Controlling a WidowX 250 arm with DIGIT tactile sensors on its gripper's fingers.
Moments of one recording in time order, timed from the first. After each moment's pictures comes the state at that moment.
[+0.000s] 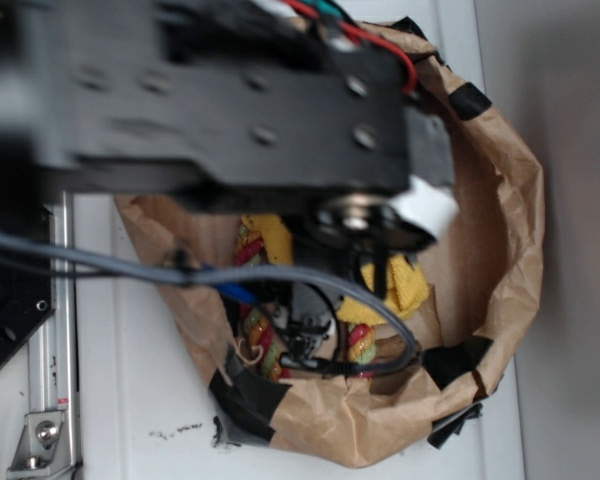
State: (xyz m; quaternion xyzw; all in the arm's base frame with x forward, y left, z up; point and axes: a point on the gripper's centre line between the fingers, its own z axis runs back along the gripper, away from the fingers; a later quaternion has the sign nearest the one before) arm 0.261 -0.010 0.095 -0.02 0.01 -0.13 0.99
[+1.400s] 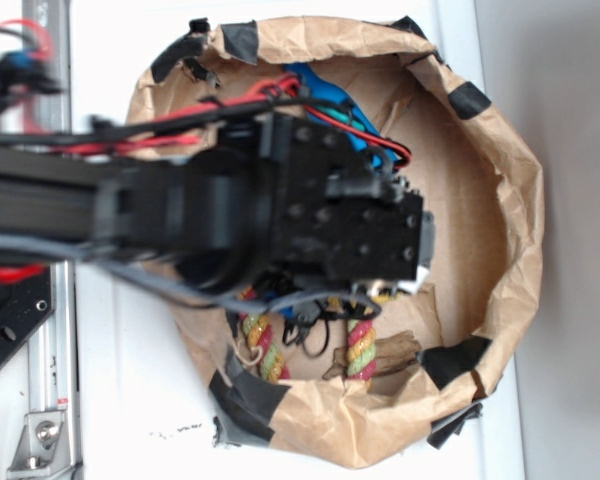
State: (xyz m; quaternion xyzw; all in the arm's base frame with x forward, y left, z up) arm 0.254 0.001 0.059 0.05 0.04 -0.11 0.99
